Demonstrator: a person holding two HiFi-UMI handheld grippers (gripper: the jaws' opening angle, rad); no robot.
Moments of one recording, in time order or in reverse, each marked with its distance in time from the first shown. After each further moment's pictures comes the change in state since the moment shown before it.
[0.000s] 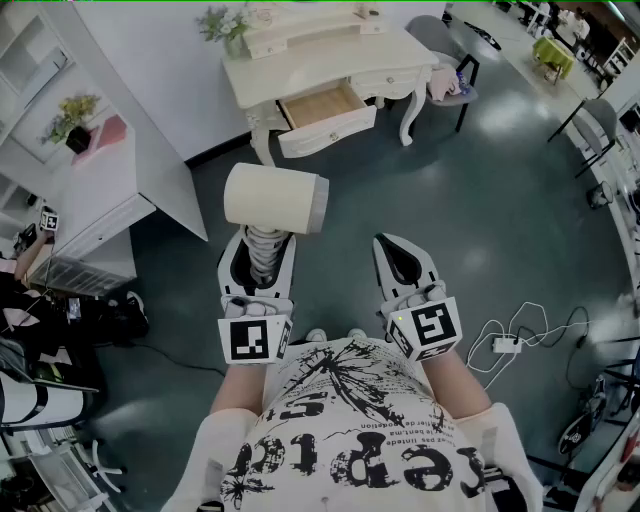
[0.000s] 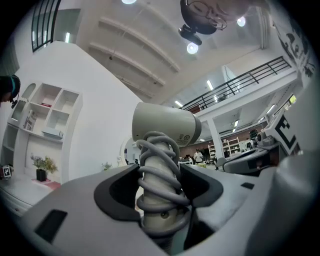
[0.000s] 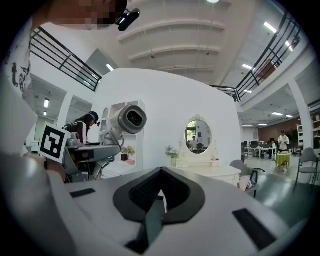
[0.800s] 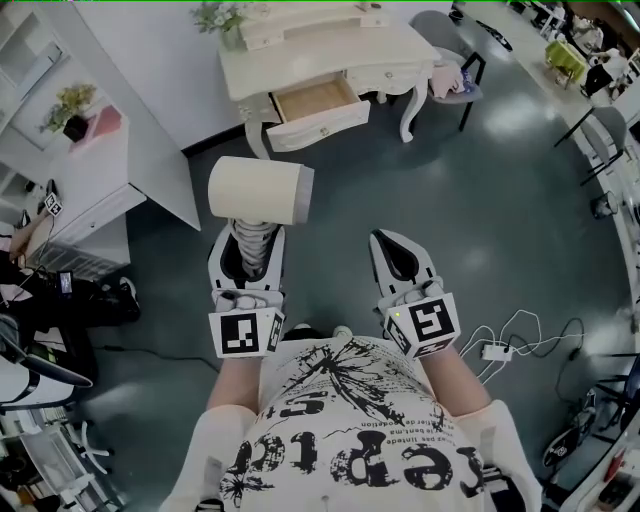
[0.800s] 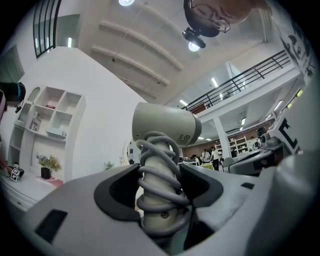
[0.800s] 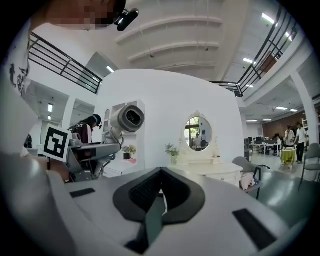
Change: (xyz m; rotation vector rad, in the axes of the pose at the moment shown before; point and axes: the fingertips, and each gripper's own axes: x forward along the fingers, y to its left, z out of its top) left arm 0.033 -0.035 -0.008 -0.007 -0.001 0.077; right arm -0.007 -0.060 -0.014 0.016 0.019 0.056
